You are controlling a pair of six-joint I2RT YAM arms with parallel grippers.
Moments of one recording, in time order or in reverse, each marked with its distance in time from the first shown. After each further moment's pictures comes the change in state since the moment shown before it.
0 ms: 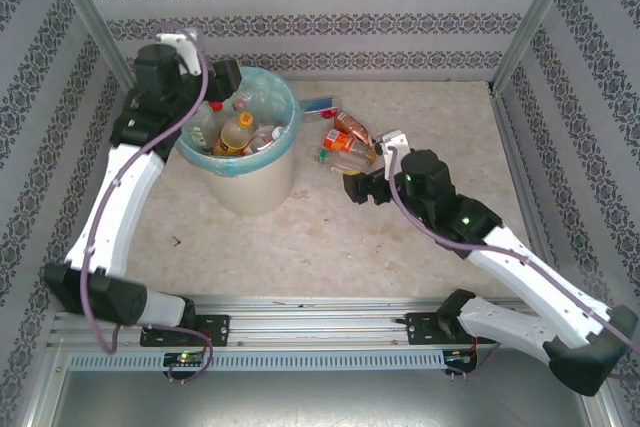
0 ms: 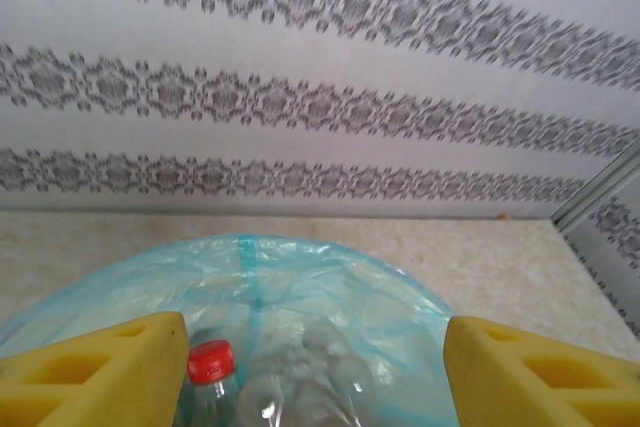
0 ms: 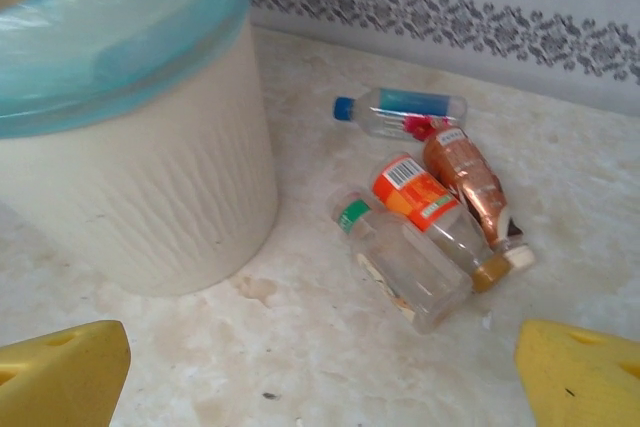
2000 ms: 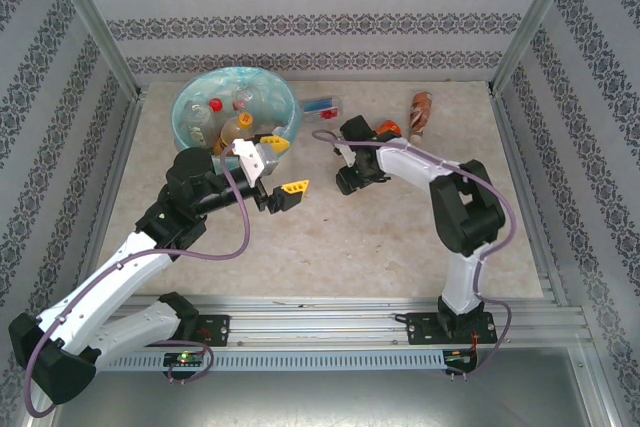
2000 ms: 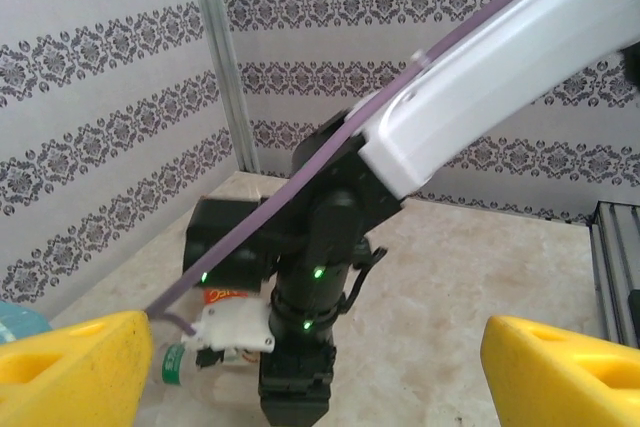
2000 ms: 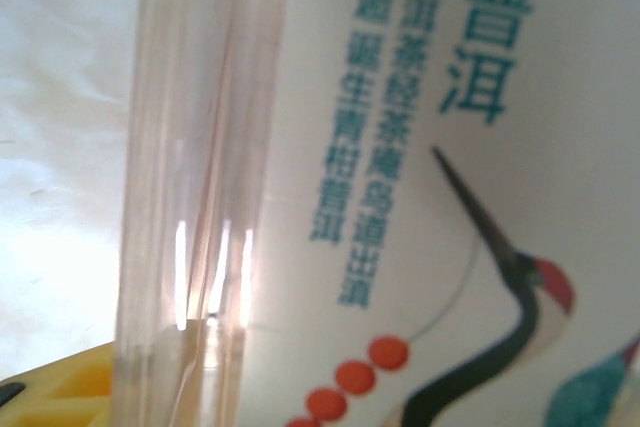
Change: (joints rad) left arm -0.425 -0.399 -0.658 0.451 0.333 0.431; right arm -0.185 0.878 0.374 -0.266 -0.151 -0.185
